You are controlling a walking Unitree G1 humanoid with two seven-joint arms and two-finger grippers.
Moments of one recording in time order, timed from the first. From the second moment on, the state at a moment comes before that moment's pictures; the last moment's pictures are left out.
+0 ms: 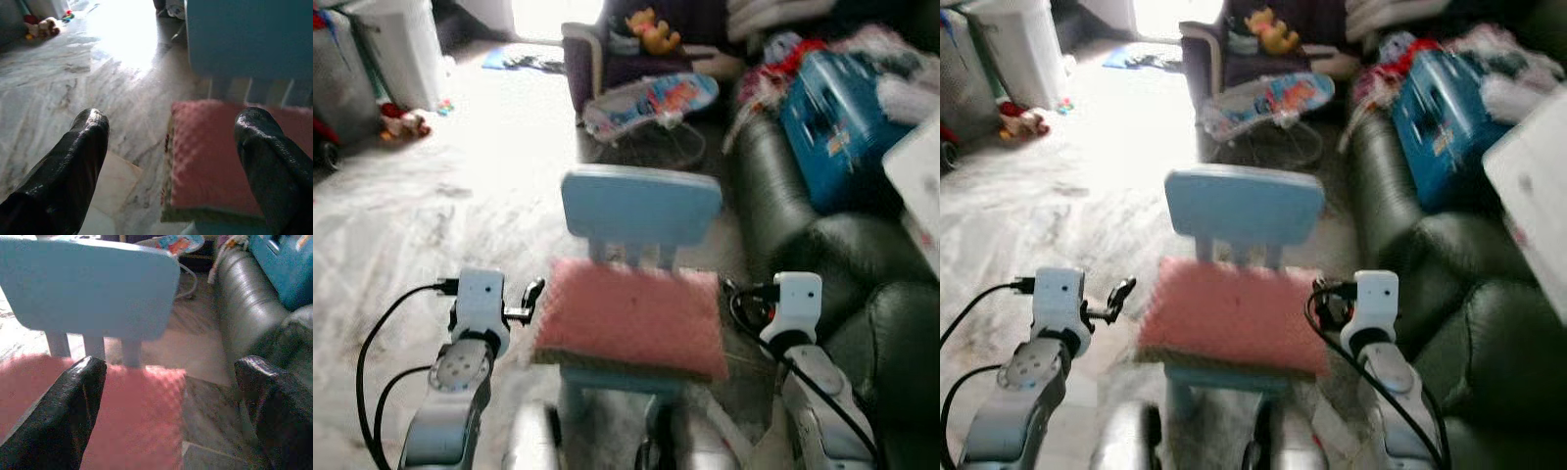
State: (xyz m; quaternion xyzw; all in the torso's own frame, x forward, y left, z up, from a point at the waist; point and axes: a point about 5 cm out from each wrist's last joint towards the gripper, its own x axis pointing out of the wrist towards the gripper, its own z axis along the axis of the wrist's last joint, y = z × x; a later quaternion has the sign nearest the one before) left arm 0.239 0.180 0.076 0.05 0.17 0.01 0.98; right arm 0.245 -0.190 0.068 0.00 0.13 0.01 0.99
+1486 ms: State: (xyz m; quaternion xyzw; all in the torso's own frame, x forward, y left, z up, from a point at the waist) left arm 0.241 0.199 0.081 0.05 0.17 0.05 0.98; right arm 0.255 -0.168 0.076 0.01 0.11 0.05 0.99
